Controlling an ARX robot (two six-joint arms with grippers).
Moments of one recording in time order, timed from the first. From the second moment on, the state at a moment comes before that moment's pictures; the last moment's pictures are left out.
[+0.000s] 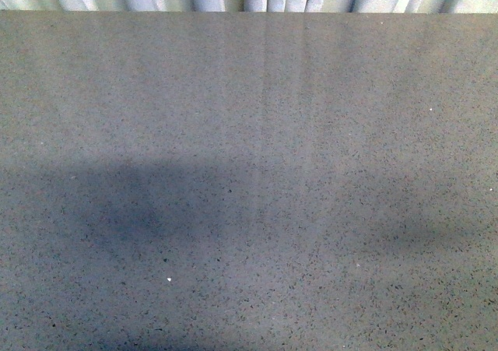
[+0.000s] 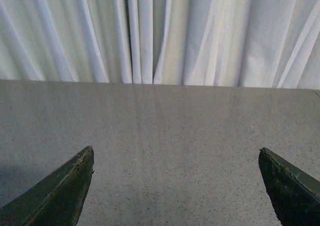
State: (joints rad) left arm 0.79 1.90 0.31 1.10 0.29 0.06; right arm 0.00 0.00 0.02 0.00 0.00 0.00
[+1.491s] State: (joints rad) left arm -0.65 2.02 0.42 1.19 -0.30 -0.18; right arm 0.00 0.00 0.02 0.00 0.00 0.00
